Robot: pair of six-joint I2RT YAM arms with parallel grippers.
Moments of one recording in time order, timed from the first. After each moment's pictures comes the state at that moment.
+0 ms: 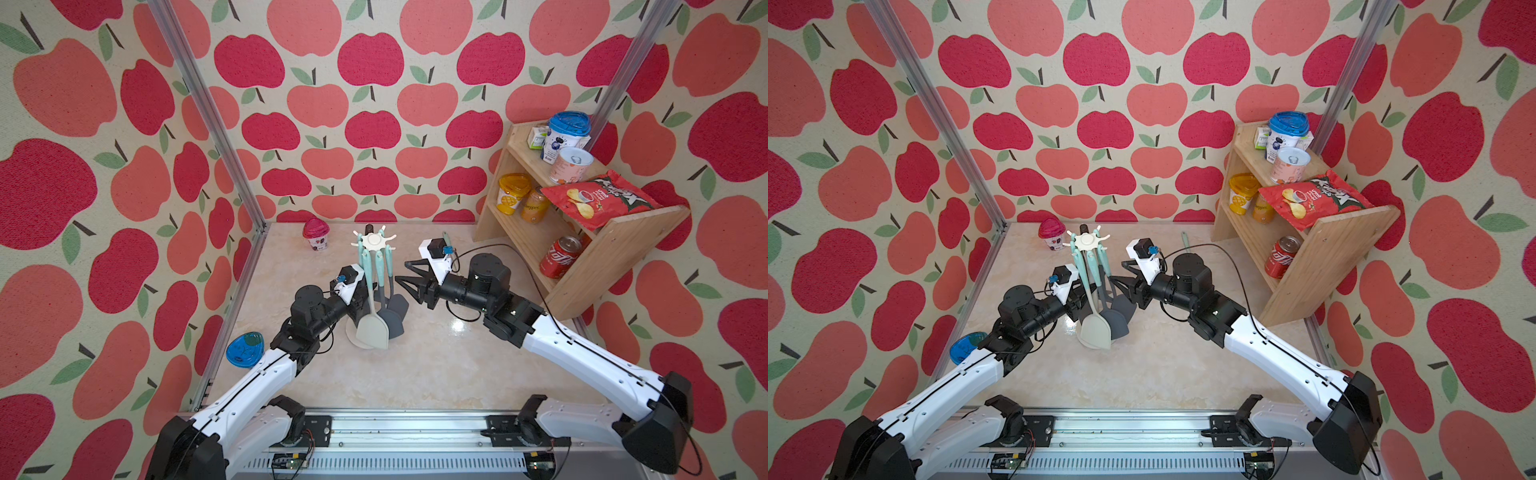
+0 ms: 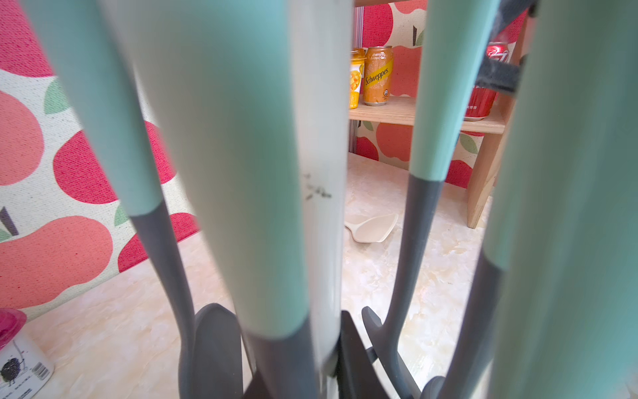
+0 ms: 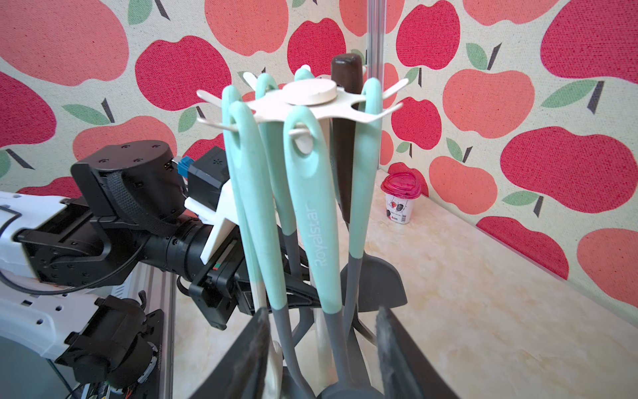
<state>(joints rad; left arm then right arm) -0.45 0.97 0.54 0.33 0.36 0.10 0.87 1.21 1.04 0.05 -0.32 0.05</state>
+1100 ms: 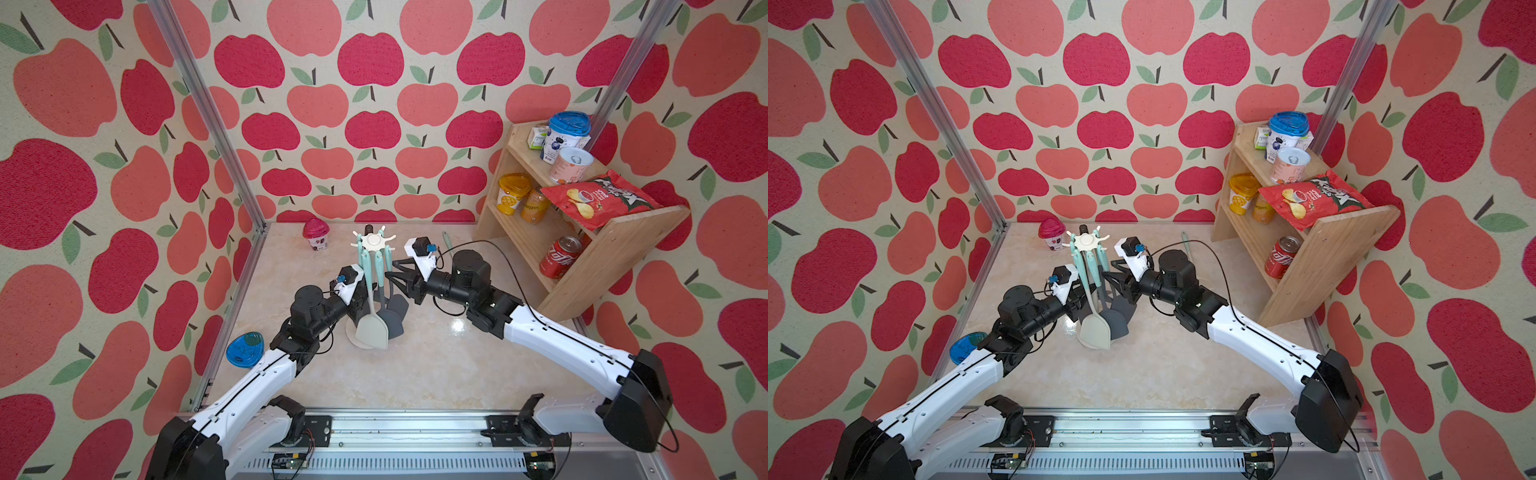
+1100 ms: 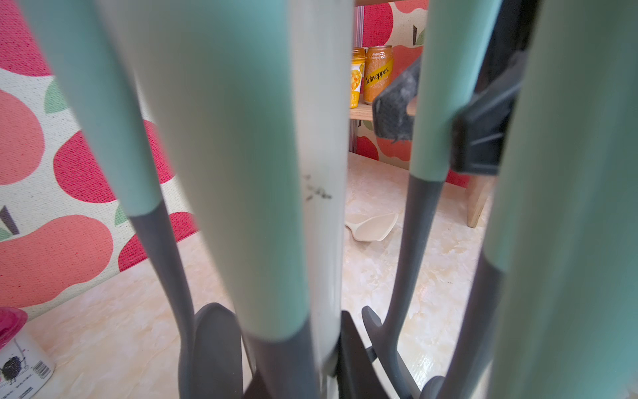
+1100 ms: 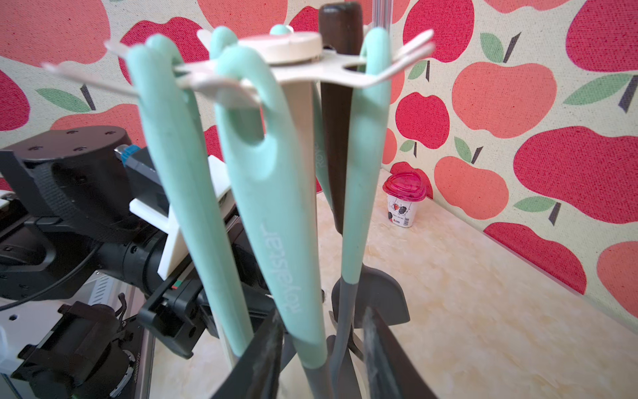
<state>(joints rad) -0.45 0.97 0.54 0.32 0.36 0.10 0.87 1.33 1.06 0.15 -0.32 0.03</state>
